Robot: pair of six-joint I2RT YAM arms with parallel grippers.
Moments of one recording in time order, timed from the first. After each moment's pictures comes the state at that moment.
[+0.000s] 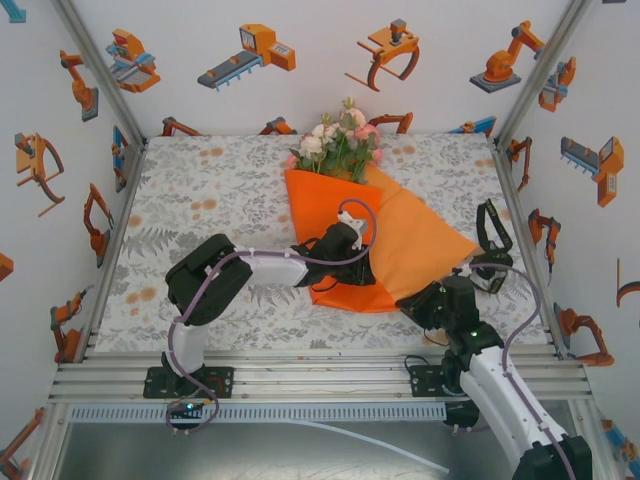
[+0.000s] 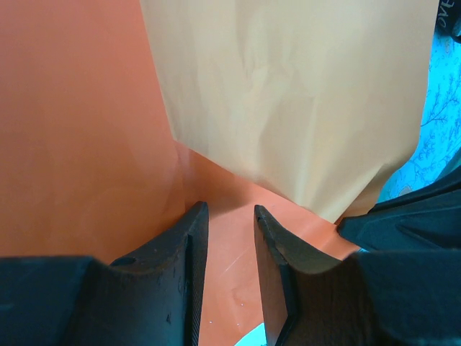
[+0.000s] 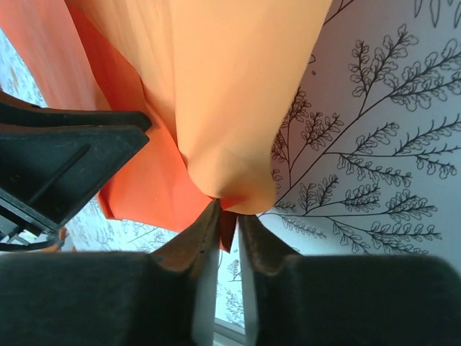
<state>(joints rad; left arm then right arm) -1.01 1.98 1.13 0.17 0.15 -0.68 0.24 0.50 0.10 -0.32 -0.23 1.01</state>
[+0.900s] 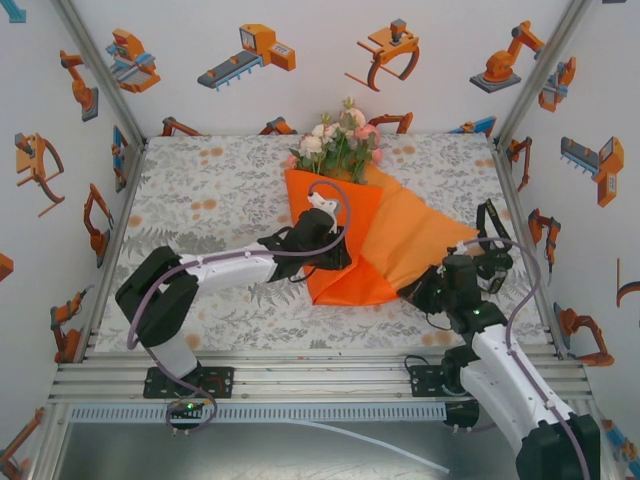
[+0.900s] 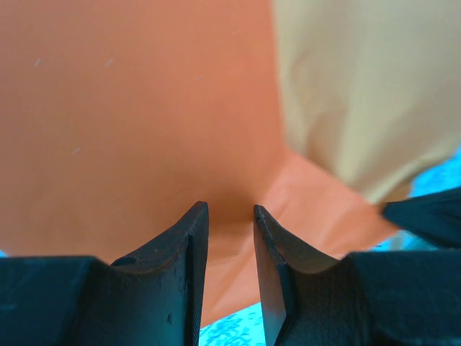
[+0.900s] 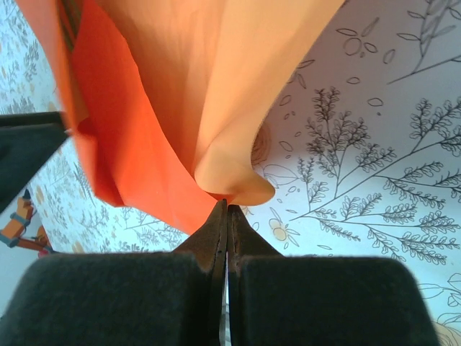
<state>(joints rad) -0.94 1.72 1.03 0.01 -0.03 -0.62 0.25 0.69 0.33 -0.39 -0.25 0.83</state>
